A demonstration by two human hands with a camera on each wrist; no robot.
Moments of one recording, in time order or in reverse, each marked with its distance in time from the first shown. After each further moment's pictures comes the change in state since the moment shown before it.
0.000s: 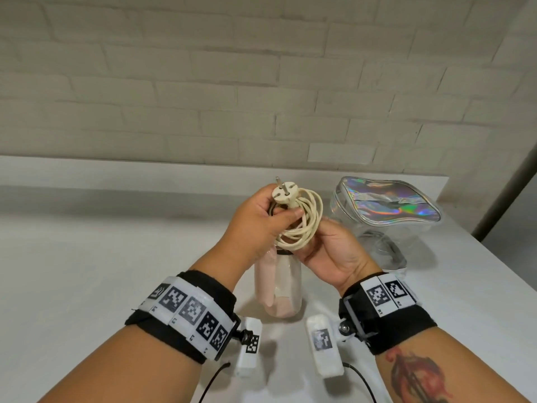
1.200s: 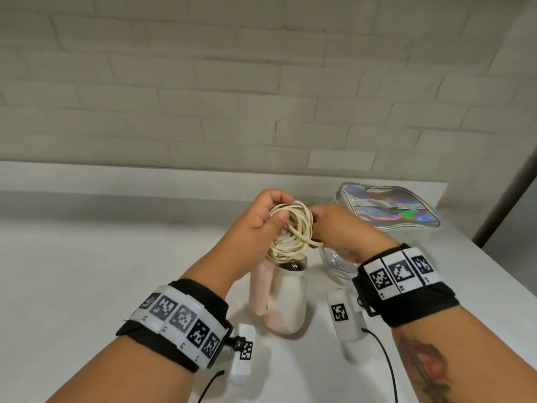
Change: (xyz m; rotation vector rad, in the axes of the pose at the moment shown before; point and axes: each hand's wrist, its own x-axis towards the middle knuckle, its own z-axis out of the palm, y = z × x) left_hand -0.014 0.009 -0.013 0.203 -0.136 0.032; right_hand 0.011 -0.037 0.006 -1.224 0.162 -0.037
